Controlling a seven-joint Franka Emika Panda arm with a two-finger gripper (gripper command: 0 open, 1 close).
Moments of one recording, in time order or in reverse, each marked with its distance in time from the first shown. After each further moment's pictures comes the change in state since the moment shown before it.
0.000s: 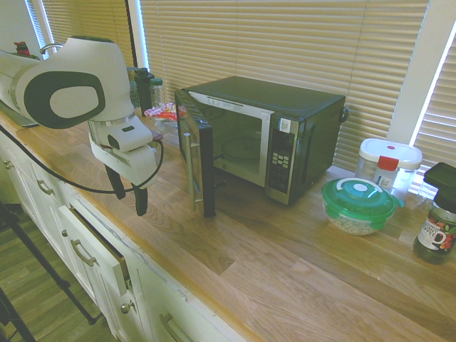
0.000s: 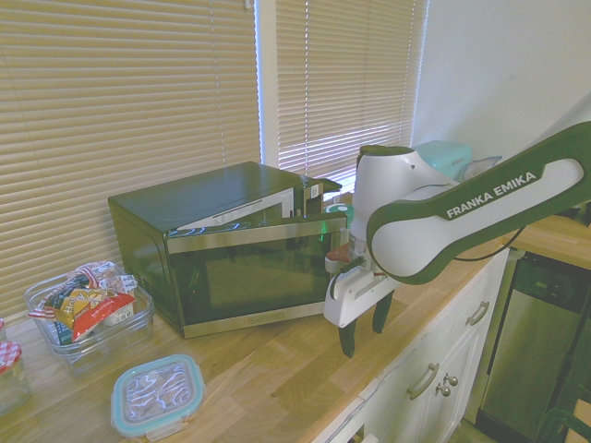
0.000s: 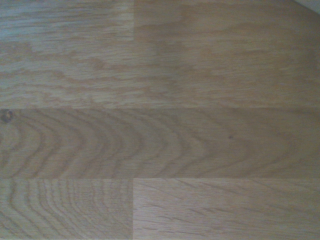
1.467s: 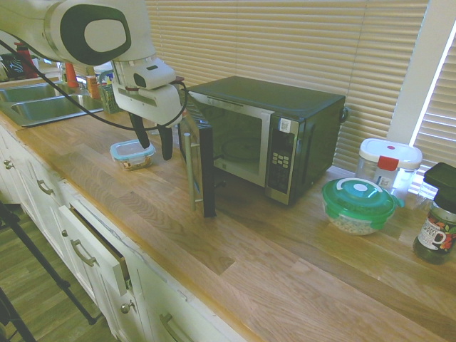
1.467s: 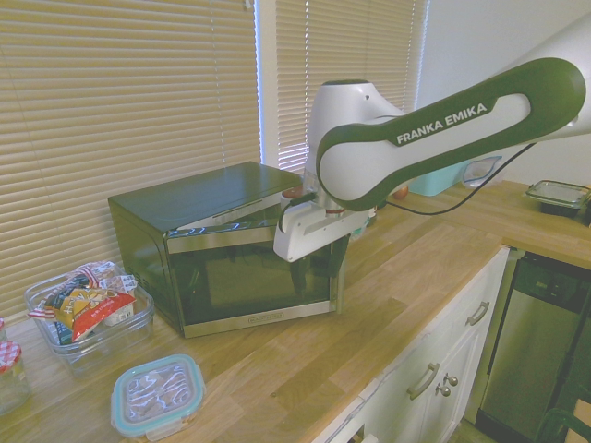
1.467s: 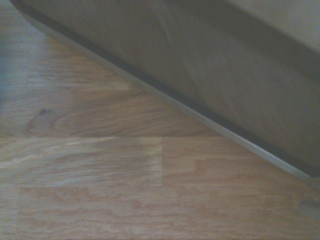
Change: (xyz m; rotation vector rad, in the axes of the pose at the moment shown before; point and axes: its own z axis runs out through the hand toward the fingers) arm 0.054 -0.082 -0.097 0.066 0.068 0.007
